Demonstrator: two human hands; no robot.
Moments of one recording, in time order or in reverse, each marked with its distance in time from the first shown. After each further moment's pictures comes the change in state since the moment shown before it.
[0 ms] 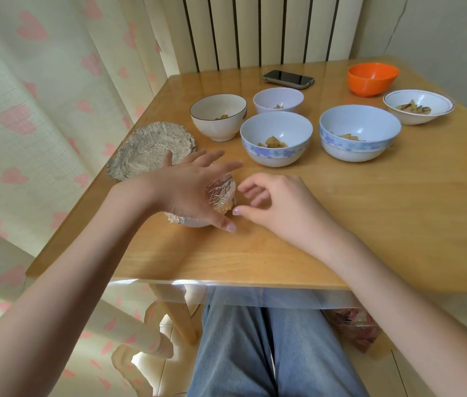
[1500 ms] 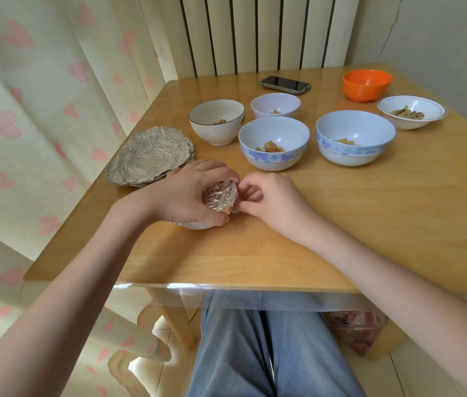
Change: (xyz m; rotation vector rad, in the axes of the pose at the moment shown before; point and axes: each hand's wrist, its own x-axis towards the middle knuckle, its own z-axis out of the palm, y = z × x) left_hand 0.011 -0.016 0.019 -0.224 0.225 0.202; right_hand 0.023 0.010 0.011 0.096 0.017 0.004
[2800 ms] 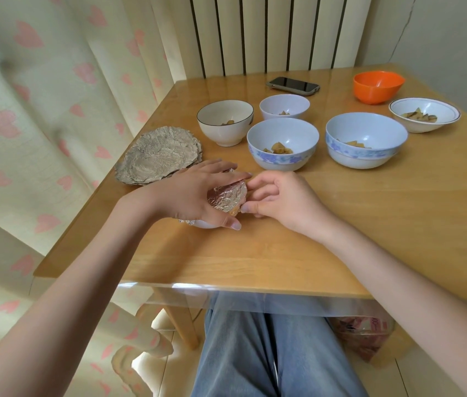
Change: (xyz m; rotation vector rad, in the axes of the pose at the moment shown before) left_hand 0.000 -0.003 -0.005 0.047 -0.124 -0.059; right_hand 0.001 0.001 -0.004 0.392 -0.074 0.217
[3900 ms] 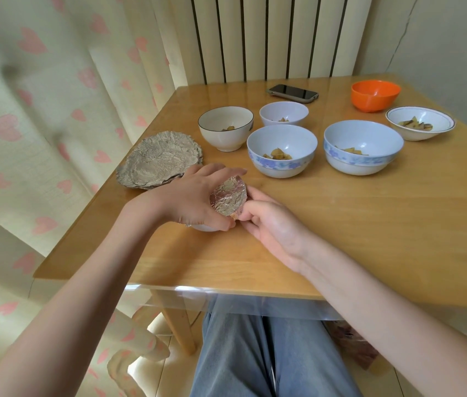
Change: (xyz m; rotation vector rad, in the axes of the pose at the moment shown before) left_hand -0.005 0.014 0.000 -0.079 0.053 -0.125; right_hand -0.021 -0.009 0.029 0.616 -0.140 0.126
